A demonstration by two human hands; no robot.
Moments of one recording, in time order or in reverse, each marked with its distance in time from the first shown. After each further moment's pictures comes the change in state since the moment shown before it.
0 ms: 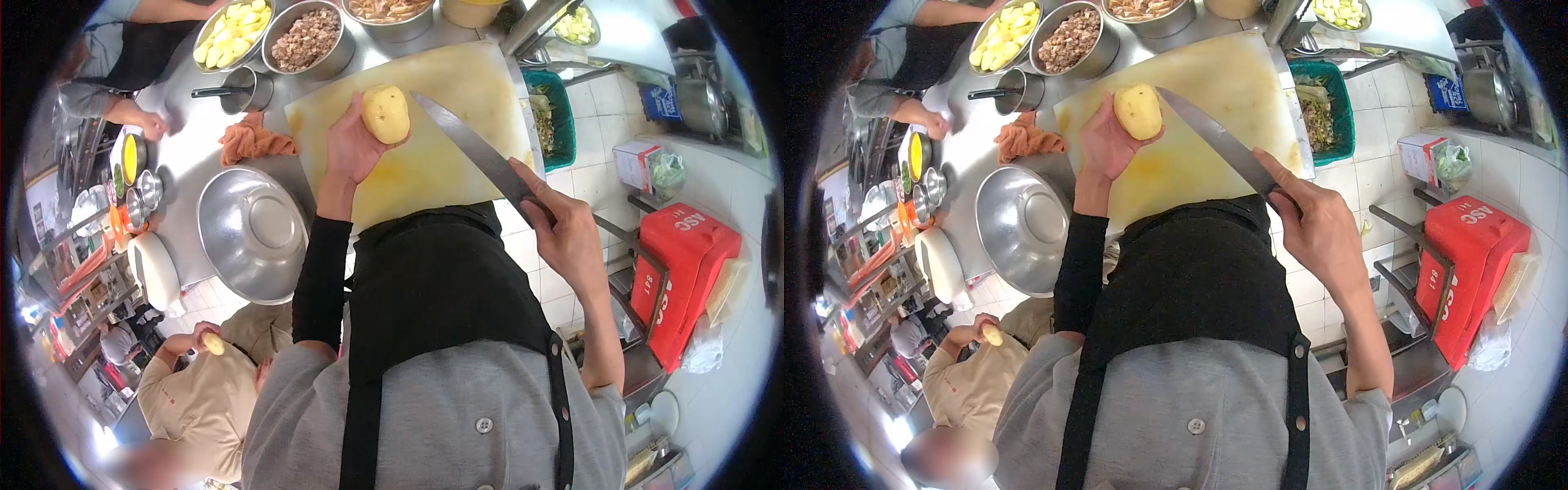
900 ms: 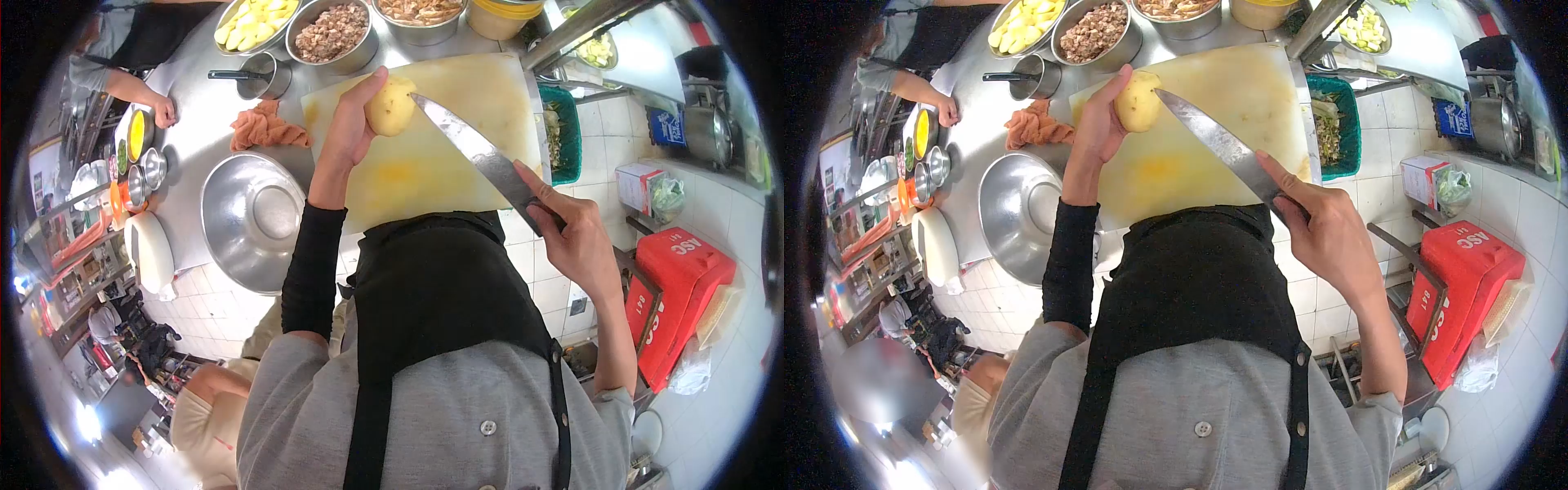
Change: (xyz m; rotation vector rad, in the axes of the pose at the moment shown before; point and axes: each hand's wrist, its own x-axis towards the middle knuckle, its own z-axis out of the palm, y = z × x) left_hand -0.005 0.050 0.037 0.417 0.170 0.047; right_hand 0.021 -0.019 -0.016 -0.022 -0.139 -0.095
